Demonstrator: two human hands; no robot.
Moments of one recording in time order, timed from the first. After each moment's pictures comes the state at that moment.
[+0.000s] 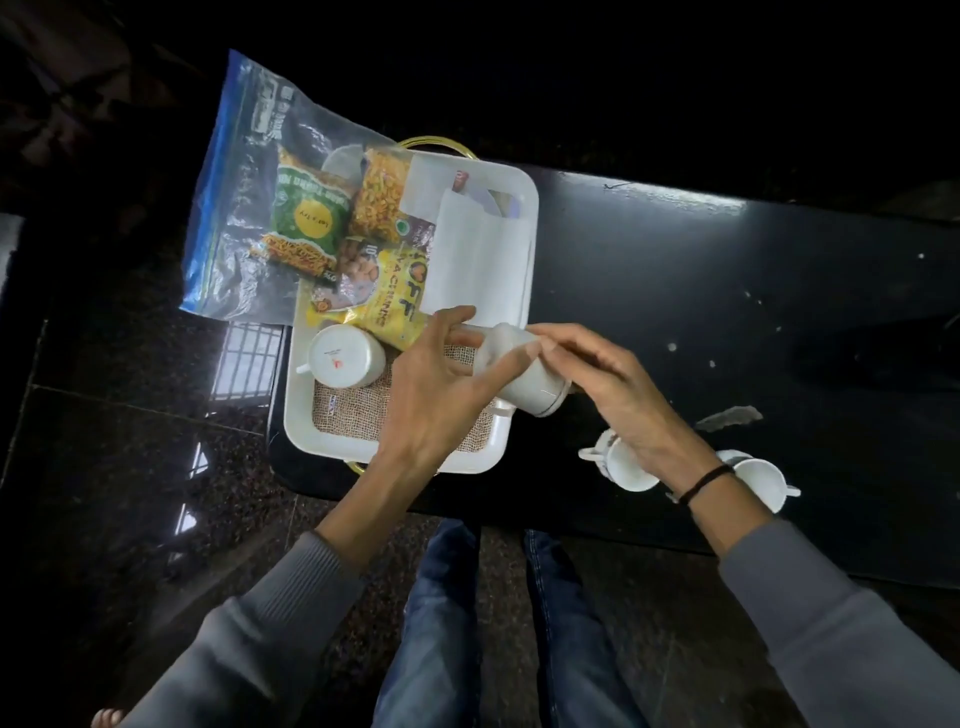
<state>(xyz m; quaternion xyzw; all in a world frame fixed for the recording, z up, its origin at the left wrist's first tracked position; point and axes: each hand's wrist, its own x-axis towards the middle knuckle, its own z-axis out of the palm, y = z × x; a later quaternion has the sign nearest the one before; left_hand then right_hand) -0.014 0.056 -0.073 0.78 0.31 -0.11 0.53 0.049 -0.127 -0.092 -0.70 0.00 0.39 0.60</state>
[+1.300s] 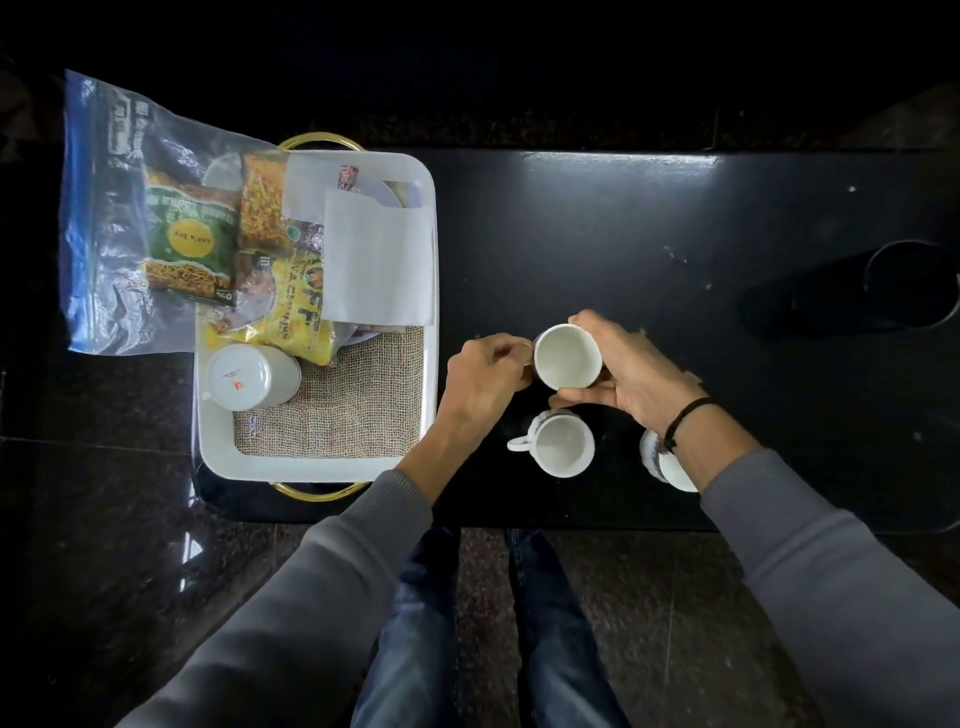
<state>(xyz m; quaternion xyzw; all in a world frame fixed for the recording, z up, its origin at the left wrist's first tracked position) 0.035 -0.064 -0.148 0.68 0.34 -0.24 0.60 0.089 -0.214 -0.129 -0.63 0.39 0.42 0.53</state>
